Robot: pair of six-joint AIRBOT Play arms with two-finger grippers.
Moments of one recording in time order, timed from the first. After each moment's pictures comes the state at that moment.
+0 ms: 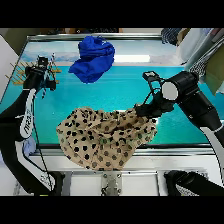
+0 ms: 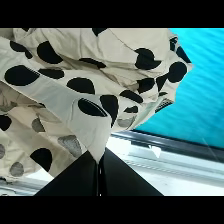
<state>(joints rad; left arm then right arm) 0.06 -1.92 1.73 2.06 -1.00 -1.68 0.50 -1.21 1.36 -1.55 1.58 1.88</state>
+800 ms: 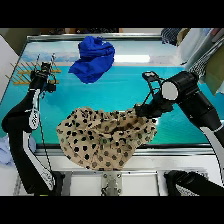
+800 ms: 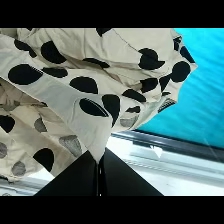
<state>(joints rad) 0.10 -2.11 1.86 2.08 -0.99 -1.66 0.50 -1.21 1.36 -1.54 1.58 1.88</state>
